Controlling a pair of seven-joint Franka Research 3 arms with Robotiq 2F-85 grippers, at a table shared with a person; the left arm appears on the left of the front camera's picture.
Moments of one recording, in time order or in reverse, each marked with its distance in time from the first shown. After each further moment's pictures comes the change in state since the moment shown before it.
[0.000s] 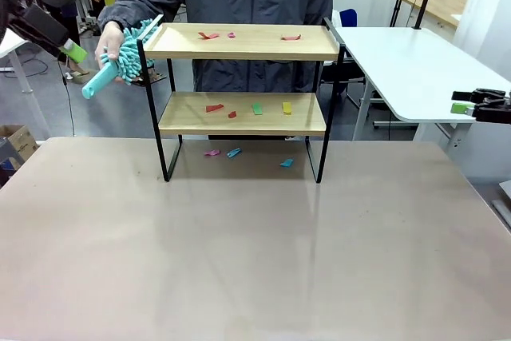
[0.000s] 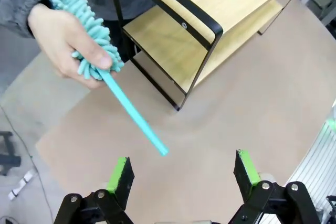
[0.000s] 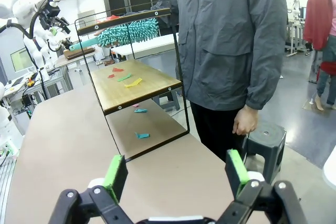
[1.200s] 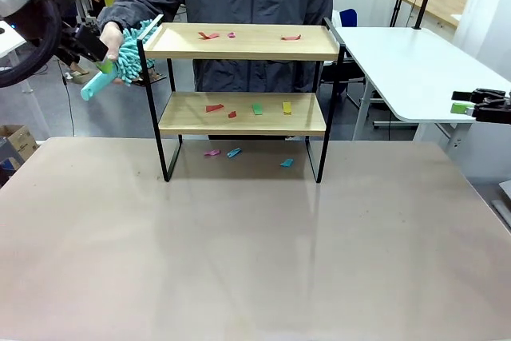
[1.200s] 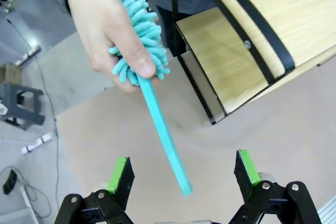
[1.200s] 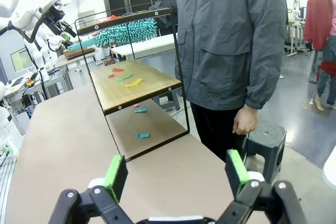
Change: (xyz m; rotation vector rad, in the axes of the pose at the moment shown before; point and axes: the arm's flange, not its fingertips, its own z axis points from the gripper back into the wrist) left arm 0.013 -0.024 -0.054 0.286 0.009 0.185; right arm 0.000 0.000 0.000 0.000 0.000 0.000
